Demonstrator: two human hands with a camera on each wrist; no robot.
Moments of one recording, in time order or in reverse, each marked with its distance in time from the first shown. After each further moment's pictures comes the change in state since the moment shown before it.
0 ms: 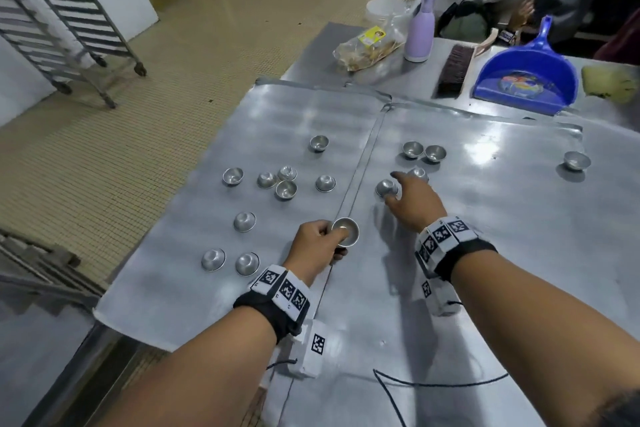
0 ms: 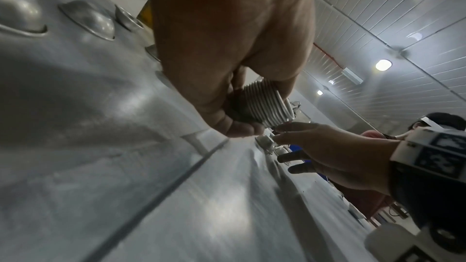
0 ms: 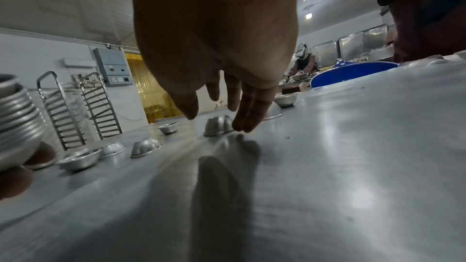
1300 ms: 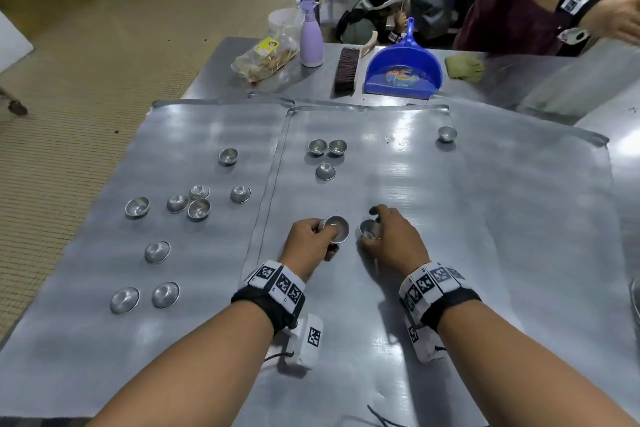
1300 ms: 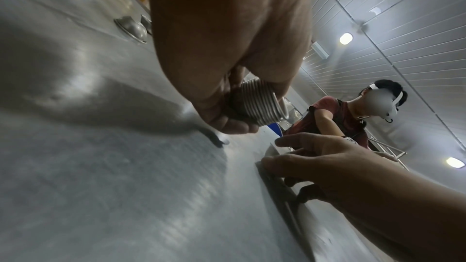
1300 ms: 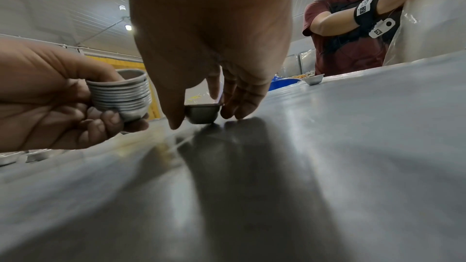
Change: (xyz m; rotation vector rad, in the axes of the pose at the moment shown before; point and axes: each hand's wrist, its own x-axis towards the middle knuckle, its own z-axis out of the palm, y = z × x) left_hand -0.010 -0.008 0.120 0.064 -0.227 0.064; right_hand -0.117 0.100 -0.024 0.055 0.106 0.161
